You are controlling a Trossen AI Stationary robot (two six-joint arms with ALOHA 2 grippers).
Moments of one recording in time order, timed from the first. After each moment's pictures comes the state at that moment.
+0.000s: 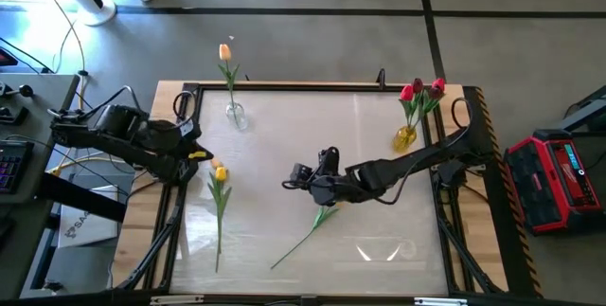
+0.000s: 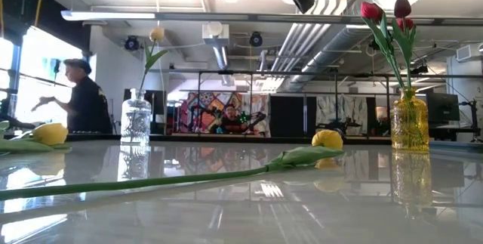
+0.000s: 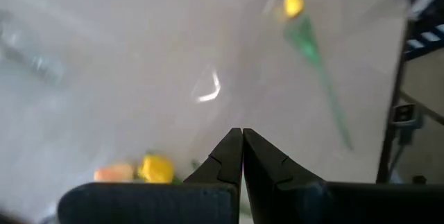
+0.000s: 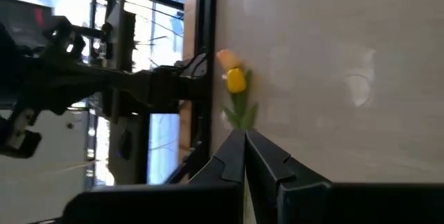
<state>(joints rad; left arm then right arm) -0.22 0.75 1.09 -1.23 -0.21 -0.69 0.31 1.79 1.48 -0.35 0.59 1.71</state>
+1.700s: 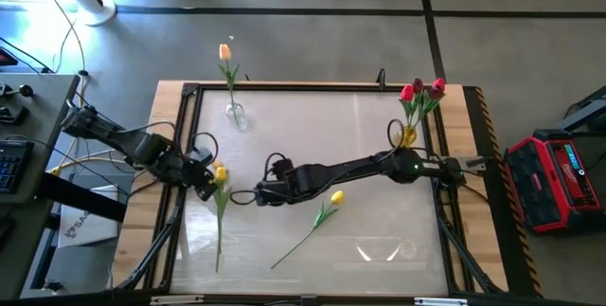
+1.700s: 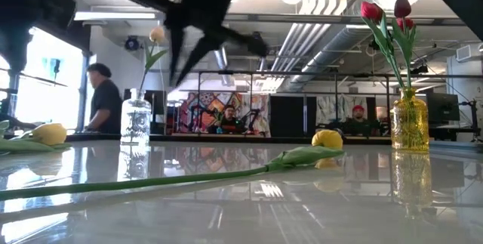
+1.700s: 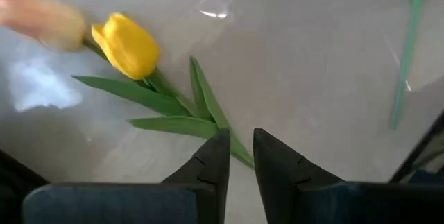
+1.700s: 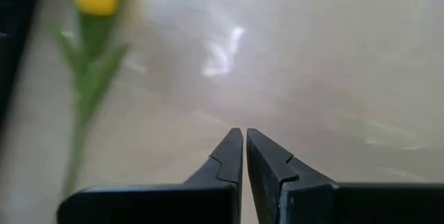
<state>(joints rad) -0.40 0.74 0.66 -1.07 -0.09 -1.26 0.21 2.42 2.30 -1.05 0.31 1.42</state>
